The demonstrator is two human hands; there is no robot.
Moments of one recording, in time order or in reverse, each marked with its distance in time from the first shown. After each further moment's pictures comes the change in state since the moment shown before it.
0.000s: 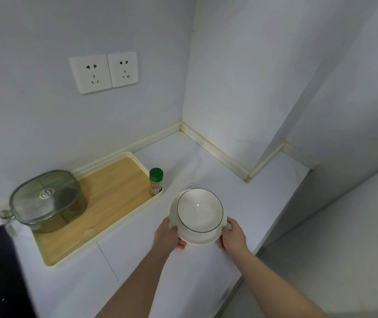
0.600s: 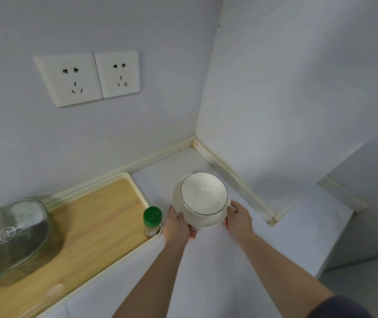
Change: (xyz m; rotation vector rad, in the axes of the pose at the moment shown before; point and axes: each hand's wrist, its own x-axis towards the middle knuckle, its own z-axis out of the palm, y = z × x) left_hand 0.141 0.091 0.032 -0.234 0.255 0.017; right_hand 0.189 -0.100 0.034 -0.059 -0.007 -0.160
